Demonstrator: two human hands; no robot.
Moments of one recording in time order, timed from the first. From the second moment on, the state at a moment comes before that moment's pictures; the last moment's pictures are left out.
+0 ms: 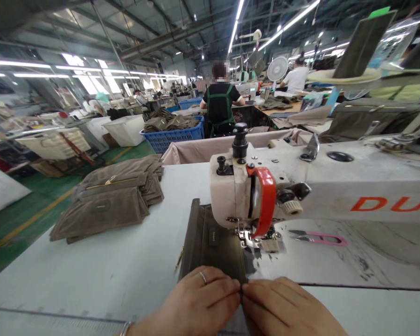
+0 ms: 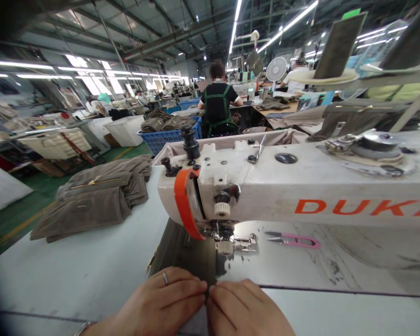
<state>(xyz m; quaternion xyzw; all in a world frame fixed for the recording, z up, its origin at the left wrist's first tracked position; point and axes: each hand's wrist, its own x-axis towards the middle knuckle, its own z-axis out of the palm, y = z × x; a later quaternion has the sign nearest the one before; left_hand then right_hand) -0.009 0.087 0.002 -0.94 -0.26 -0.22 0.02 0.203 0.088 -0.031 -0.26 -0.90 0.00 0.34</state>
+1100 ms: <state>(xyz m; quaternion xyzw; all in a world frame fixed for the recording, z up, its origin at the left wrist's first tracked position) -0.015 0.169 -0.020 -0.92 -0.35 -0.18 0.03 0.196 0.130 -0.024 -0.37 -0.89 0.04 0.27</state>
